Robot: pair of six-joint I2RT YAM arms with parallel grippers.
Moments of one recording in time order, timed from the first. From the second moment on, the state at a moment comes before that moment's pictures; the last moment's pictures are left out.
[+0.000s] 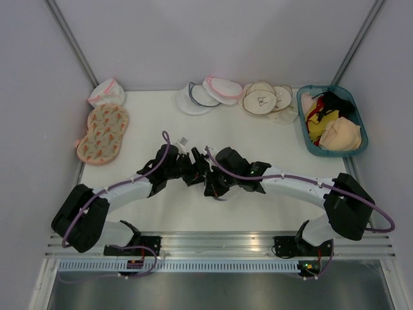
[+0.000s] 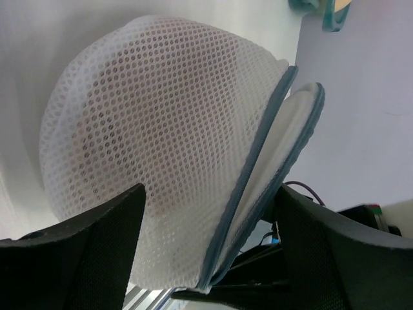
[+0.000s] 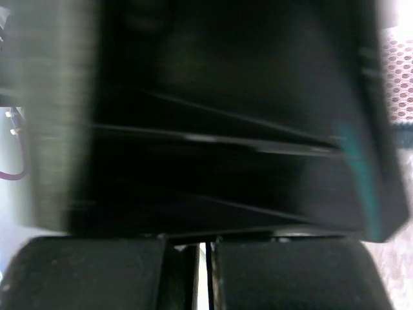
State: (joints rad) left arm -0.59 1.33 0.56 0.24 0.42 -1.08; right arm 0.94 1.49 0.92 -0.22 -0.29 0.41
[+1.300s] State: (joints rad) left arm -0.42 1.43 0.65 0.13 0.35 -0.95; right arm 0.96 1.70 0.98 -0.44 0.27 0.44
